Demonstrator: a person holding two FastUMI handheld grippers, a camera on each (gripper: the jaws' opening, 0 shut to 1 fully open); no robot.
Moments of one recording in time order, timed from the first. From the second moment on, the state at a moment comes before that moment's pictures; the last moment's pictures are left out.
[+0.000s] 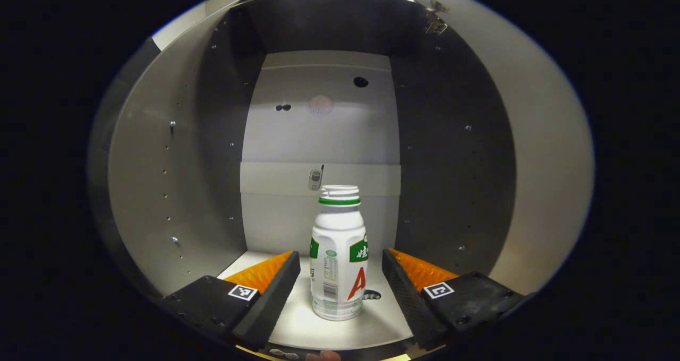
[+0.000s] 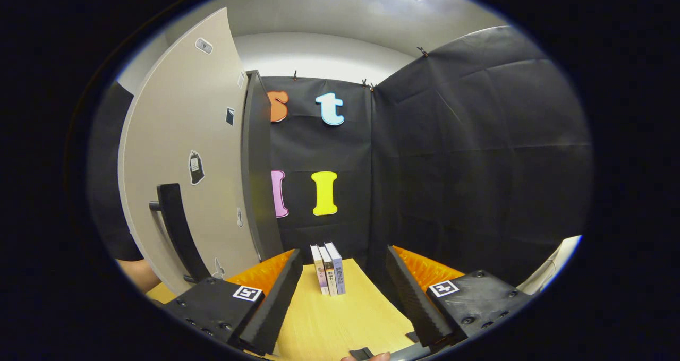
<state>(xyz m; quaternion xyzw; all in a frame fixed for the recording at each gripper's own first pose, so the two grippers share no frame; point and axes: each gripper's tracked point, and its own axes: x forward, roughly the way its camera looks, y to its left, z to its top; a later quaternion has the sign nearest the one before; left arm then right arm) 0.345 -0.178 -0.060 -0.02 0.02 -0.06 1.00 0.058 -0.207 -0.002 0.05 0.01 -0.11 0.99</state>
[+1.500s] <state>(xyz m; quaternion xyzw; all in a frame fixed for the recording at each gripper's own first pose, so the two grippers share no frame) 0.152 -0.035 -0.006 -0.02 -0.01 -0.03 1.00 0.061 -0.189 0.006 0.04 -0.02 -0.09 0.99</state>
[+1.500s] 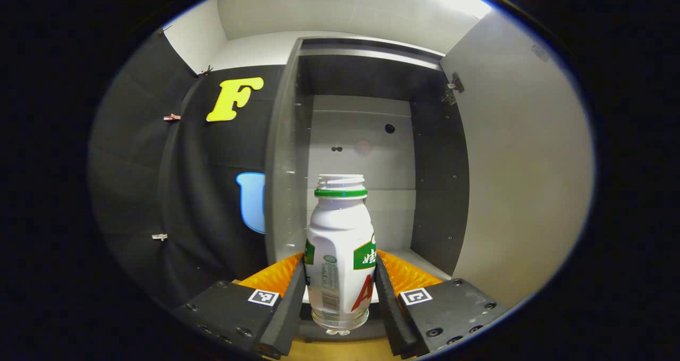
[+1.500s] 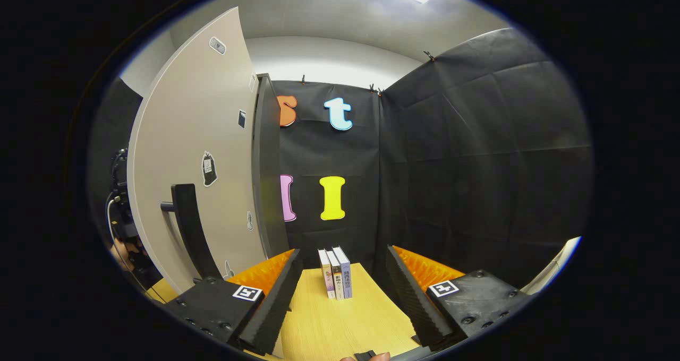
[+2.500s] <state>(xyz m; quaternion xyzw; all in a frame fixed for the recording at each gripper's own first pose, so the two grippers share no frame) 0.004 0.039 -0.198 -0.01 0.03 -0.01 1.00 0.045 -0.200 -0.002 0.01 -0.05 -0.15 0.99</state>
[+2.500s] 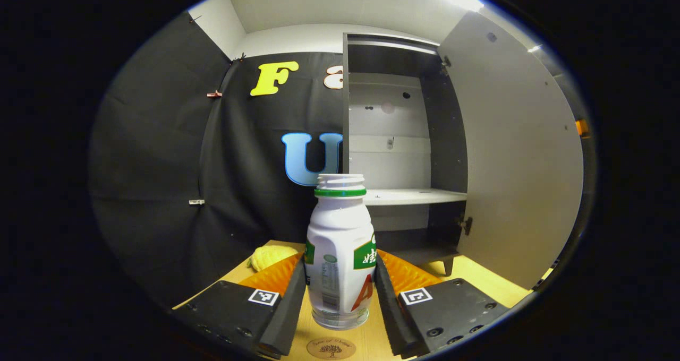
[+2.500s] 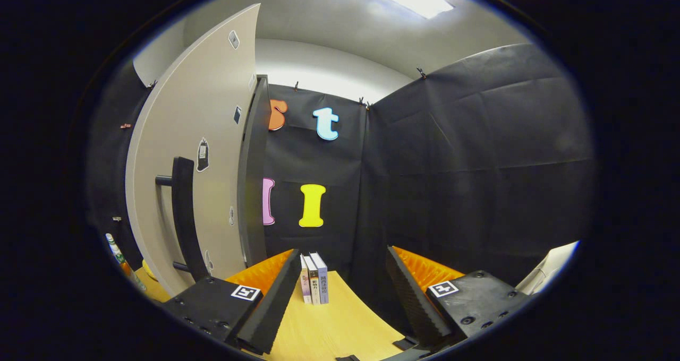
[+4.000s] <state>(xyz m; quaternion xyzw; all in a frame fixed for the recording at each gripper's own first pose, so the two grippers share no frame) -0.005 0.045 -0.366 -0.03 0.07 -0.07 0.99 0.017 -0.215 0.006 0.03 -0.02 -0.22 0.98</state>
